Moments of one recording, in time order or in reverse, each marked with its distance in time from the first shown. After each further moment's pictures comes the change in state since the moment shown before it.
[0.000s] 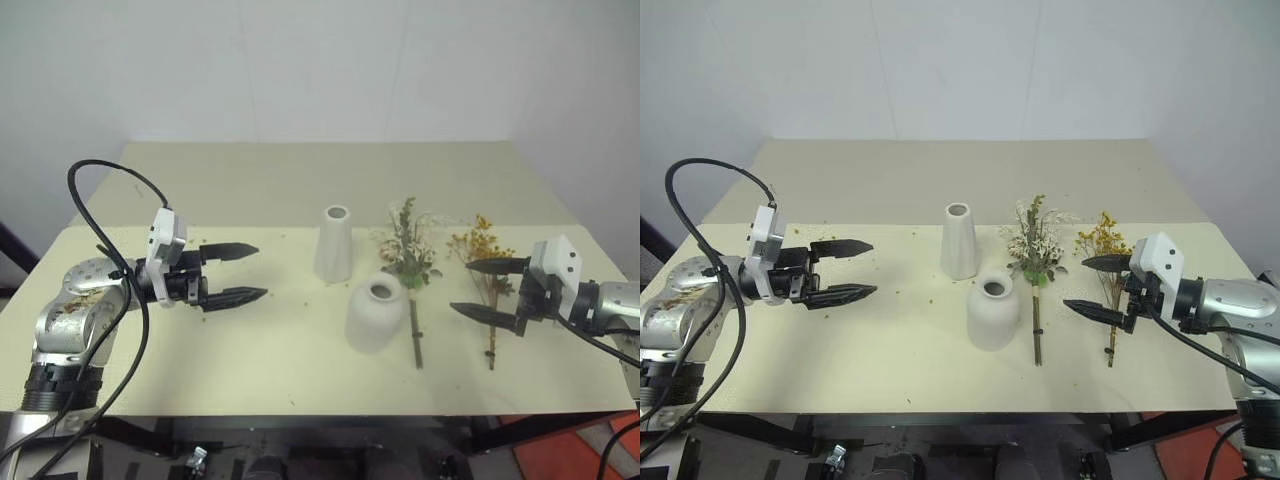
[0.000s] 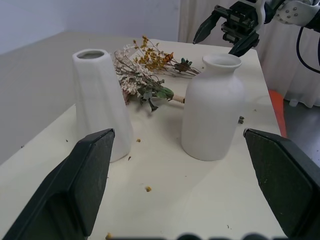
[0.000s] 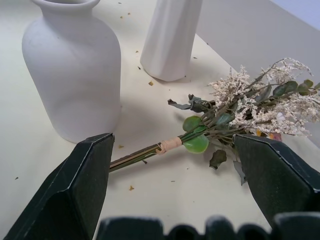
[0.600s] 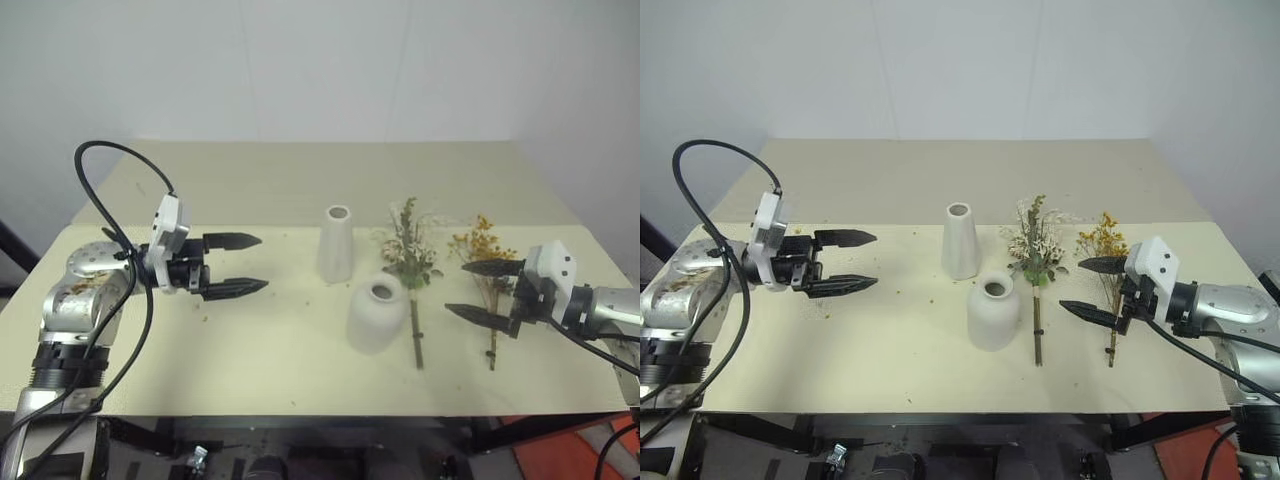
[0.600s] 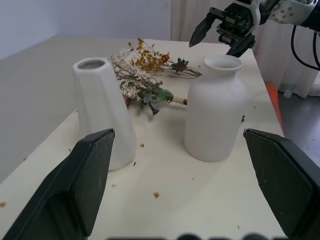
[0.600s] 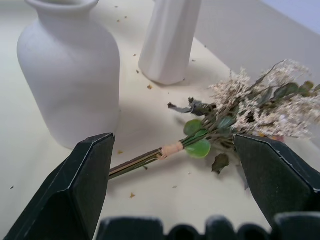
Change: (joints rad) left arm -0.129 -0.008 -0.057 0.107 0.046 -0.038 -0.065; right arm -0.003 0.025 0.001 -0.015 0.006 0.001 -0.041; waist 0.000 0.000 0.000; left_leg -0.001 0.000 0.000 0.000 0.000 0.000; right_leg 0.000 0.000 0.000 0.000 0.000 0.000
